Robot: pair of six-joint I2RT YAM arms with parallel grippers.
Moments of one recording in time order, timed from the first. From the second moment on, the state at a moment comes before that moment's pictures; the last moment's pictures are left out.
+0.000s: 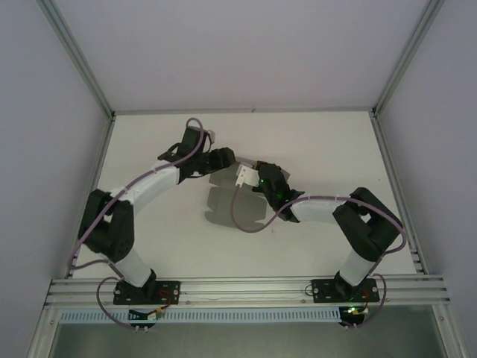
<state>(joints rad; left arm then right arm) -0.43 1.61 1.17 -0.32 0.23 -0.66 0.76 1.68 0.79 0.50 0.45 -0.97</state>
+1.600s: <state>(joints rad) -0.46 1.70 0.98 -0.24 0.10 -0.39 0.76 1.55 0.77 0.28 0.36 -0.77</state>
